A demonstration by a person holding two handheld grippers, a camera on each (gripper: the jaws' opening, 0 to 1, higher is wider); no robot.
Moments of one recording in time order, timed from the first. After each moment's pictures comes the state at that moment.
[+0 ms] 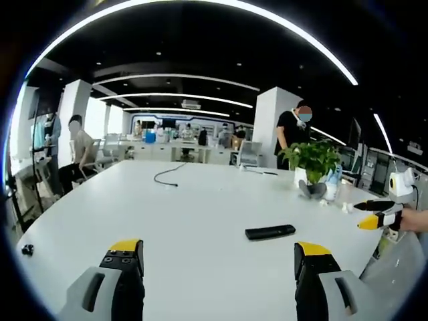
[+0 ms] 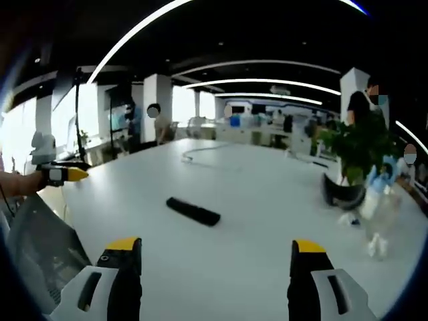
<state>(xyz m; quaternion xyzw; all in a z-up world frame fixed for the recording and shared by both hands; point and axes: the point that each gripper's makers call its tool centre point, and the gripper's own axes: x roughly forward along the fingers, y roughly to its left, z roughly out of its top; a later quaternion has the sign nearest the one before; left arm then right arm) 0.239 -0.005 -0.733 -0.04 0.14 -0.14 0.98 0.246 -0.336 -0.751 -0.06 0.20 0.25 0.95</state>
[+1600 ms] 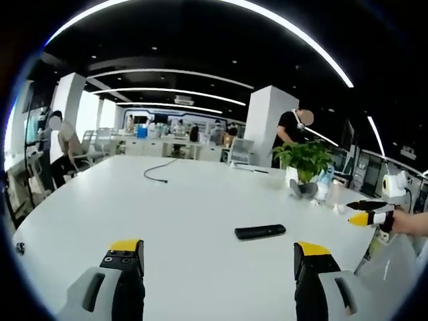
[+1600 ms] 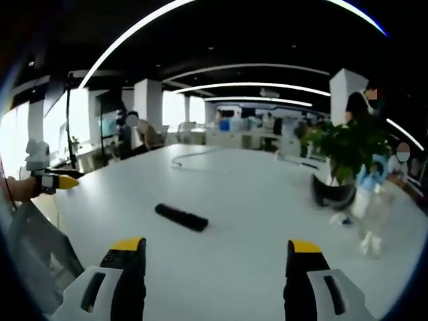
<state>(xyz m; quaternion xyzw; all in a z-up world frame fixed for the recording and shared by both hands) 0.240 -0.019 -0.732 -0.07 0.15 -0.17 0.97 0.254 -0.350 -0.747 -0.05 0.19 0.22 0.95</state>
